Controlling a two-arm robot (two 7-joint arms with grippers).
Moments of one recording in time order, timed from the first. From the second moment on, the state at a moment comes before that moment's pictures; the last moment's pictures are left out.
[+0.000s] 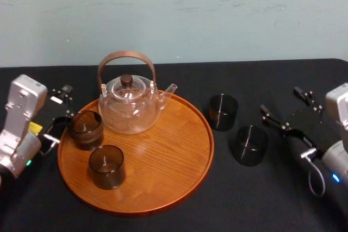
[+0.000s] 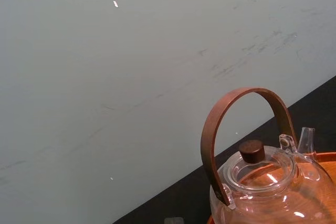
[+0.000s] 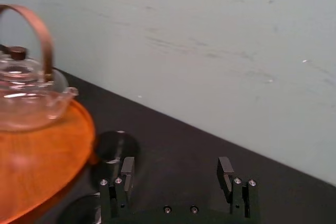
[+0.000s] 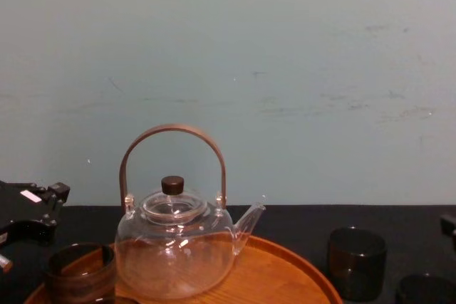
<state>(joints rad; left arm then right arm) -0.20 0.60 0.45 -1.41 -0.25 -0.12 0.03 0.02 0.63 -0.37 -1.59 0.34 -0.13 0.04</state>
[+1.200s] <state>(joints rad) -0.20 0.60 0.45 -1.41 -0.25 -0.12 0.03 -0.13 0.58 -0.30 -1.63 0.43 -0.08 0.19</state>
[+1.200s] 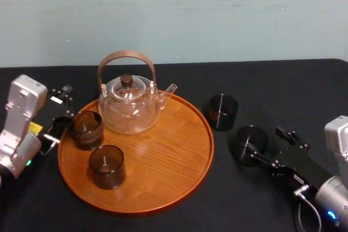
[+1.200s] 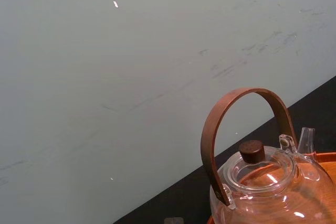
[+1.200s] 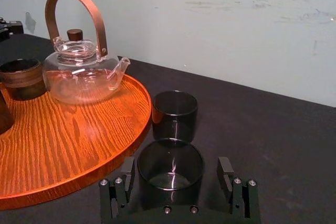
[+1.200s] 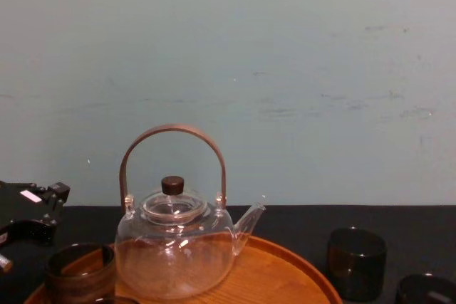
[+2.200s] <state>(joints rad) -0.20 0.60 0.45 -1.41 -0.25 -0.12 0.03 -0.11 0.50 -0.27 -1.55 0.40 -0.05 0.27</state>
